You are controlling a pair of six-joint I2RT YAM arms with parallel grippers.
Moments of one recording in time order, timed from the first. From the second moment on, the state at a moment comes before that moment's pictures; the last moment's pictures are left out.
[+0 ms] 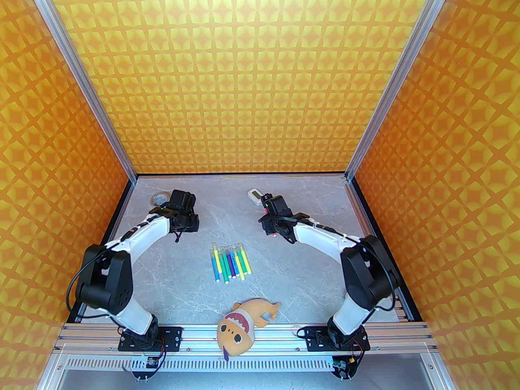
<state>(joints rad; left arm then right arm) -0.25 1.68 1.16 -0.58 -0.02 -0.17 0.49 1.74 1.15 -0.33 0.16 0.11</state>
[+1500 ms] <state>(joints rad) -0.12 1.89 1.20 -0.61 -0.10 -0.17 0.37 1.93 1.20 -0.39 0.20 0.23</state>
